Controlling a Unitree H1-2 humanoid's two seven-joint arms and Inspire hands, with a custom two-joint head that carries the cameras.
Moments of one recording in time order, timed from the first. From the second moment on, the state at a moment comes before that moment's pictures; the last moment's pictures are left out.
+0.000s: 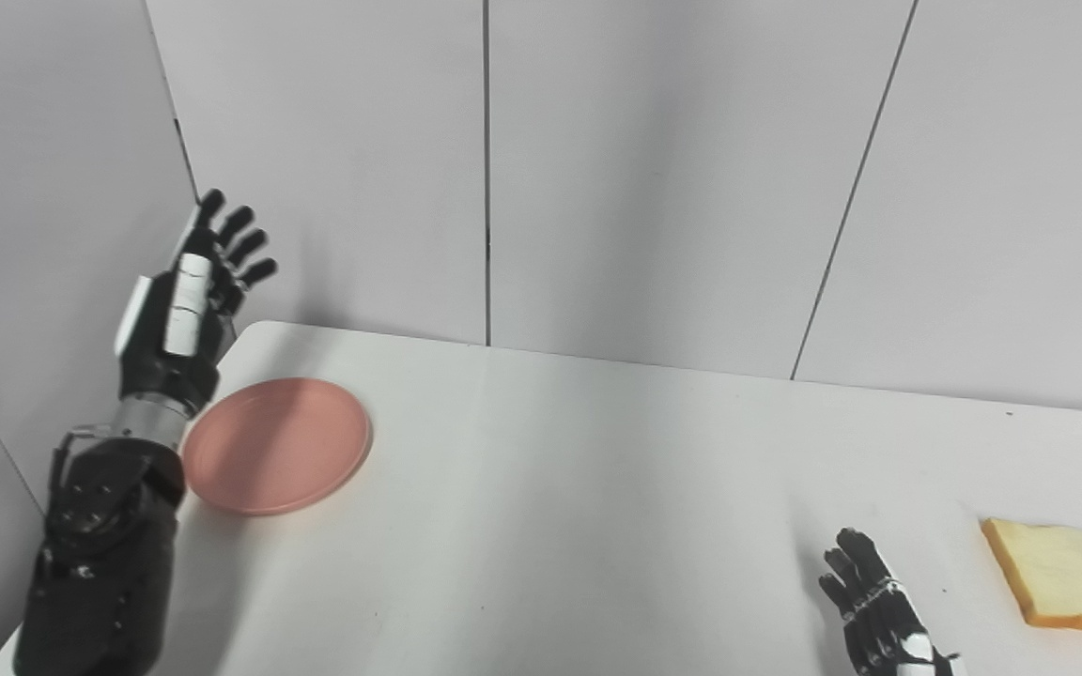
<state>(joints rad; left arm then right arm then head) -0.50 0.39 0.34 0.22 -0.28 -0.01 -0.14 0.14 0.01 -0.02 -0.13 0.15 -0.25 0.10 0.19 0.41</state>
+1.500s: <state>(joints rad) -0.66 0.45 0.30 1.10 -0.21 -0.43 -0.08 0.14 0.01 -0.02 -0.14 0.16 -0.25 0.10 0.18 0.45</state>
